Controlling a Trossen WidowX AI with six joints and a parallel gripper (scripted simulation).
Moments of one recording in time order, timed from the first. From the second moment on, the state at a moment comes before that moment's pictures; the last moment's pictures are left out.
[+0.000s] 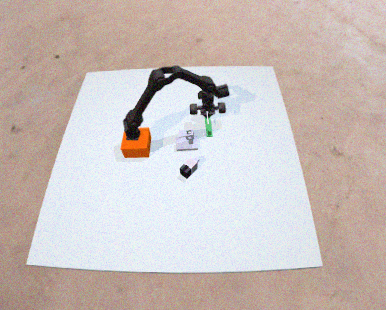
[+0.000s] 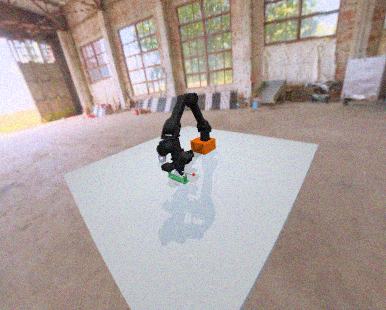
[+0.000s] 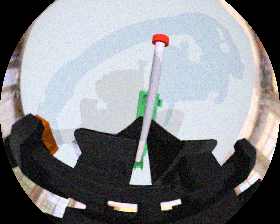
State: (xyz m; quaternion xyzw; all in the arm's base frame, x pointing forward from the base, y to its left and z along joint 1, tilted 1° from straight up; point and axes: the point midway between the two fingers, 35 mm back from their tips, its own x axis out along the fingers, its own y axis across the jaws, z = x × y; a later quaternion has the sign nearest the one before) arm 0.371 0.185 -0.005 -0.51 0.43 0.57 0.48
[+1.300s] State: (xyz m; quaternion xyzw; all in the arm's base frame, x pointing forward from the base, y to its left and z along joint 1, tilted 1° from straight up) arm 0.385 0.127 0.013 -0.51 0.44 0.57 0.48
